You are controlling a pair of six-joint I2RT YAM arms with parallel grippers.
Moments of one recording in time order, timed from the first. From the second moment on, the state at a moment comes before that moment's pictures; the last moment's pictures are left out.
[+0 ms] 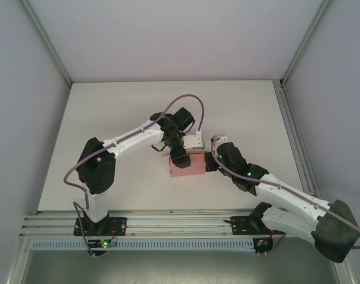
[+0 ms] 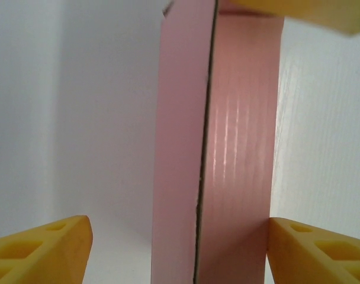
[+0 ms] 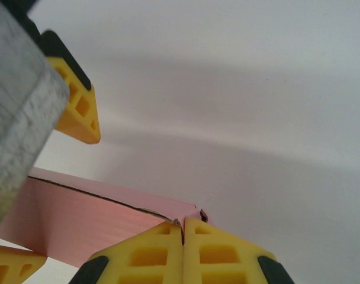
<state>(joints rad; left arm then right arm) -0.74 1.88 1.57 -0.97 0.35 0.58 0.73 0.99 0.53 -0.18 0.14 0.45</state>
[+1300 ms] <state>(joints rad) -0.74 1.41 1.16 -0.87 0.10 -0.12 0.90 1.08 0.64 -0.35 0.37 0.48</state>
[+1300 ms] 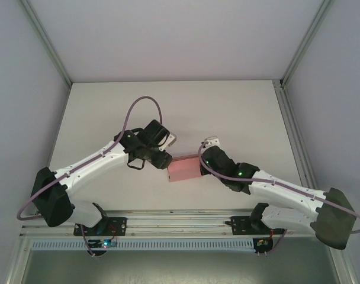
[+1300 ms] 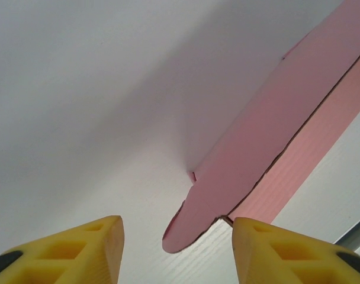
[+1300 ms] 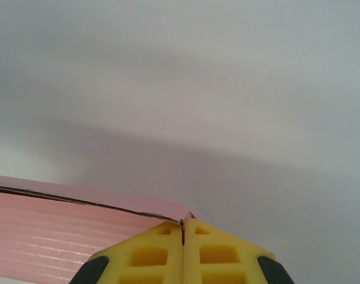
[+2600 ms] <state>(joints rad) -0.68 1.54 1.24 -0.92 0.32 -0.53 1.13 1.26 0.72 -0.49 0.81 0.56</state>
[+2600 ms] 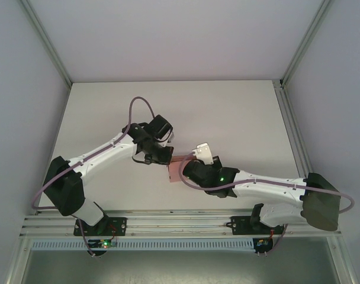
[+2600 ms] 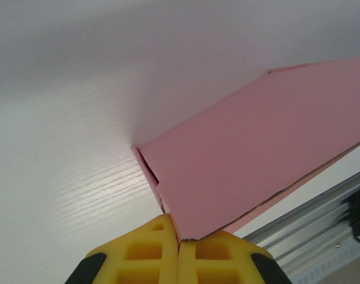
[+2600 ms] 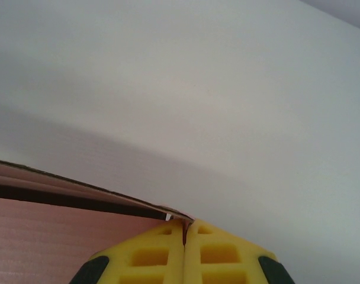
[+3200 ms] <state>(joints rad) -0.68 1.47 1.06 -0.67 0.24 -0.60 1.17 1.20 0.68 -0.44 0.80 0.60</state>
